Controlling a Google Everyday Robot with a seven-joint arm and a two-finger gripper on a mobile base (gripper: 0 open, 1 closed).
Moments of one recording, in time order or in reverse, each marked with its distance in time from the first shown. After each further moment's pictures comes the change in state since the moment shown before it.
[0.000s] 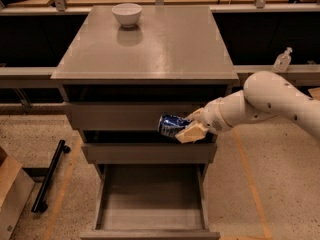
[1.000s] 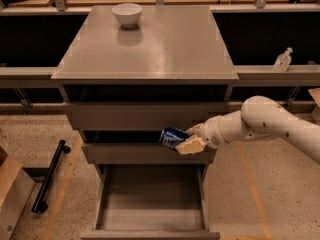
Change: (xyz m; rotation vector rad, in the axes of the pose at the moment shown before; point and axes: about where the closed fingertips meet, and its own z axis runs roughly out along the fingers) arm 0.053 -0.010 0.046 -0.028 -0.048 0.074
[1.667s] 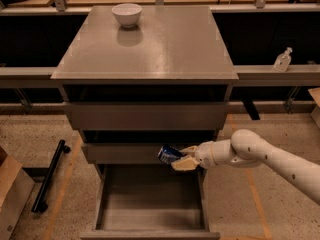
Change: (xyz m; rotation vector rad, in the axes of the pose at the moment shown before) arm 0.091 -0.029 0.101 -0.088 -0.118 0.120
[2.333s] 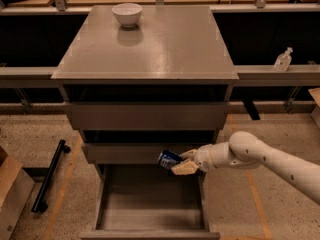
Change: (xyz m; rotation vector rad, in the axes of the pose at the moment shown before) arm 0.015 0.005 0.008 -0.007 0.044 -0.005
